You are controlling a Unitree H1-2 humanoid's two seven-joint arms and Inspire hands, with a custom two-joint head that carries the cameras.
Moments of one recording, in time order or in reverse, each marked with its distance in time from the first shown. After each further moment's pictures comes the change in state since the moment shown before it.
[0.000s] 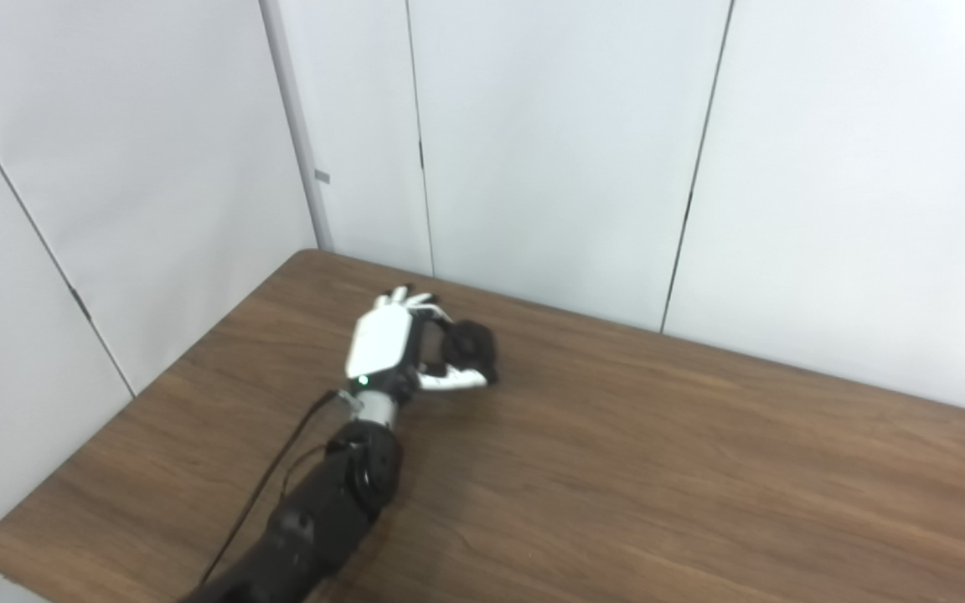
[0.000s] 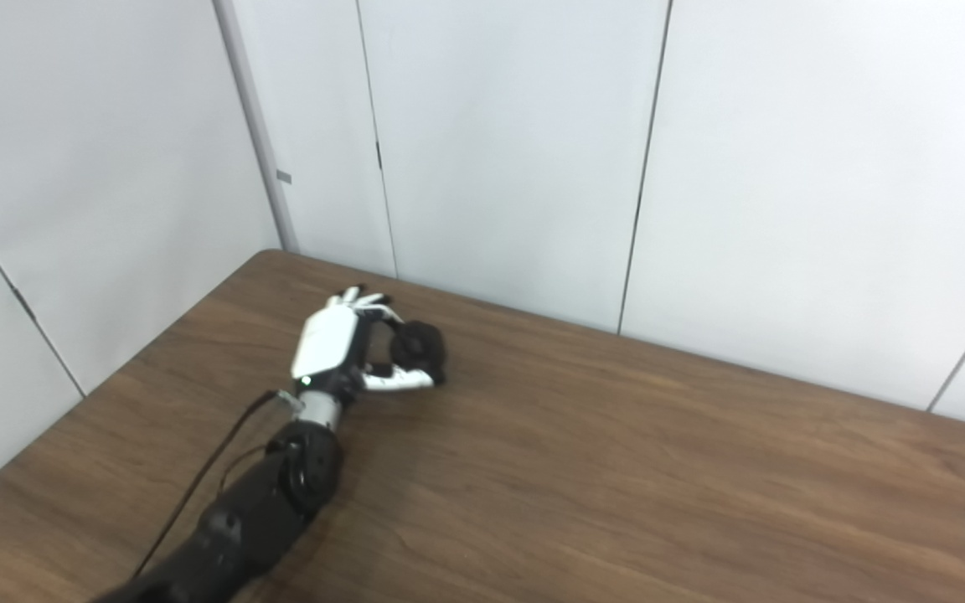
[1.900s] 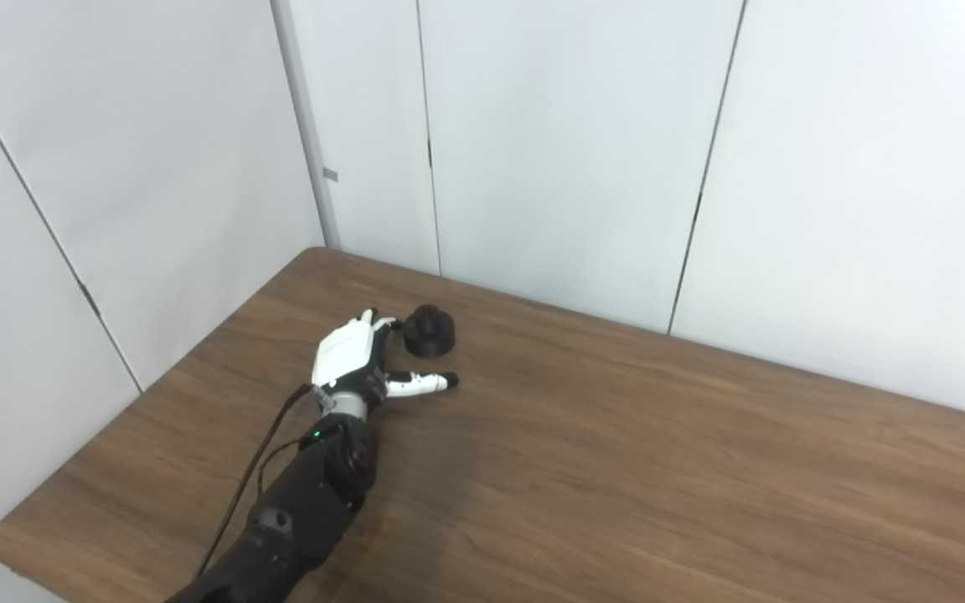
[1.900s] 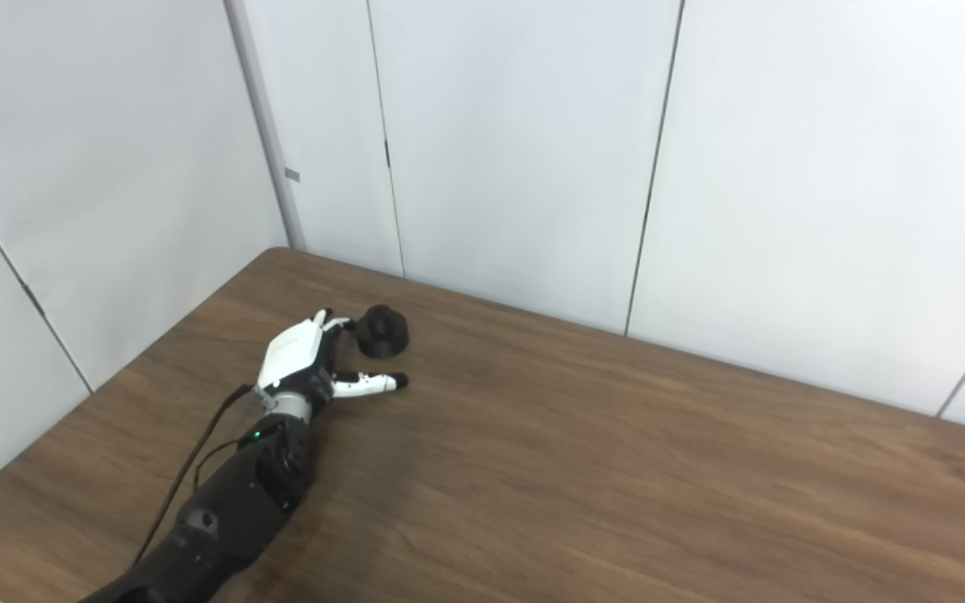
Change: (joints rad) left arm -0.085 0.041 0.071 0.095 0.013 0.344 -0.158; right arm -0.008 -0.040 -0.020 0.064 0.028 -0.049 0.023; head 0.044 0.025
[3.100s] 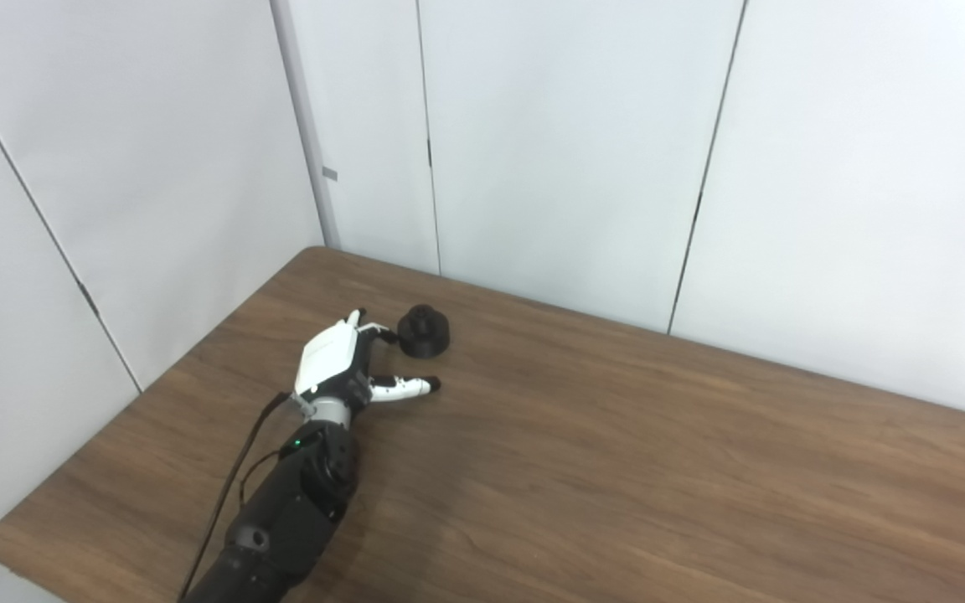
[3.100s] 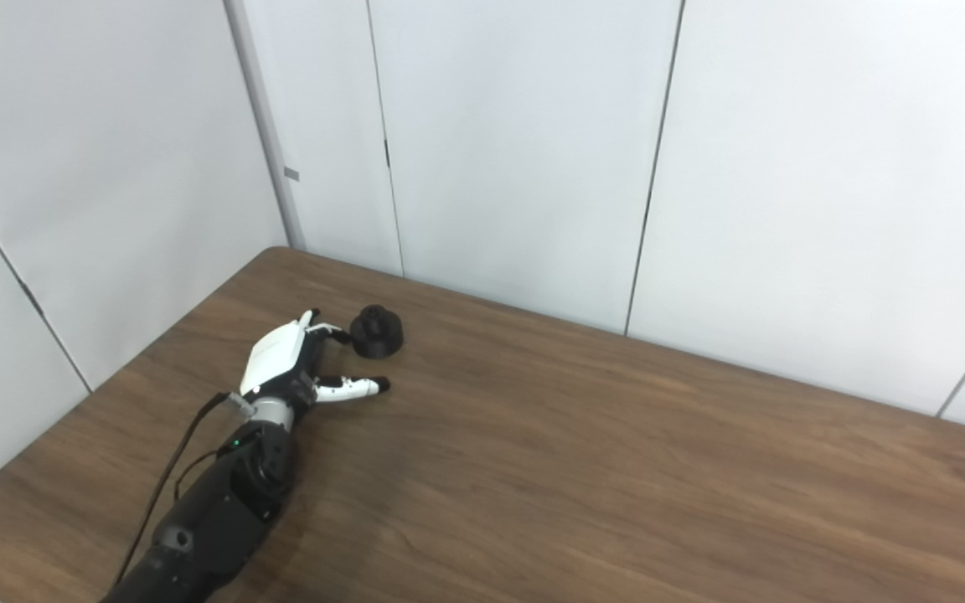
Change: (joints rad) left arm 0.087 -0.004 0.092 -0.123 0.000 -0.040 -0.019; right arm -0.087 0.074 0.090 0.014 -0.038 0.001 -0.066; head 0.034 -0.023
